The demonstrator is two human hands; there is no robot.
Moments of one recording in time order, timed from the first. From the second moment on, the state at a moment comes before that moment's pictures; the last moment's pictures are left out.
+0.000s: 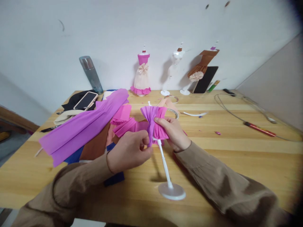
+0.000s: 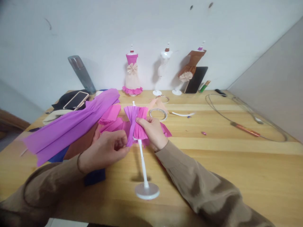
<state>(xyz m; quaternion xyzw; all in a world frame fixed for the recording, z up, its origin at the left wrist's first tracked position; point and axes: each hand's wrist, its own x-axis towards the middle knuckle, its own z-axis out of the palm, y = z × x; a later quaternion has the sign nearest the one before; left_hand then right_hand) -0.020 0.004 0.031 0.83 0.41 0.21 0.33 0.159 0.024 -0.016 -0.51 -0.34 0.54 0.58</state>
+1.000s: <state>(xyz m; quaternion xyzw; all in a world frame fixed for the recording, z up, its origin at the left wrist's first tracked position) -0.011 0.006 0.012 0.78 0.40 0.34 0.35 0.155 0.019 -0.015 -0.49 -0.35 0.51 0.61</state>
